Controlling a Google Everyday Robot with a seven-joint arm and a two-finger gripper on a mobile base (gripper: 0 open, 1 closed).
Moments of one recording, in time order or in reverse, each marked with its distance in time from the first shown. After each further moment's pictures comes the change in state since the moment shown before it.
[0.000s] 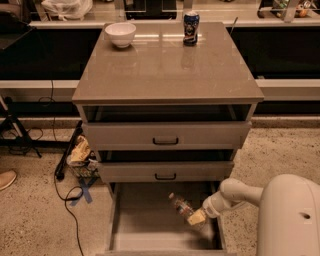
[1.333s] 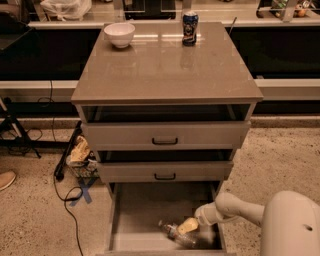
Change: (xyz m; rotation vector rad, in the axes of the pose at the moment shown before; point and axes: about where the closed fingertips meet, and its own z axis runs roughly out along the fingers) arm -0.005 0.012 0.067 -0.049 -0.145 0.001
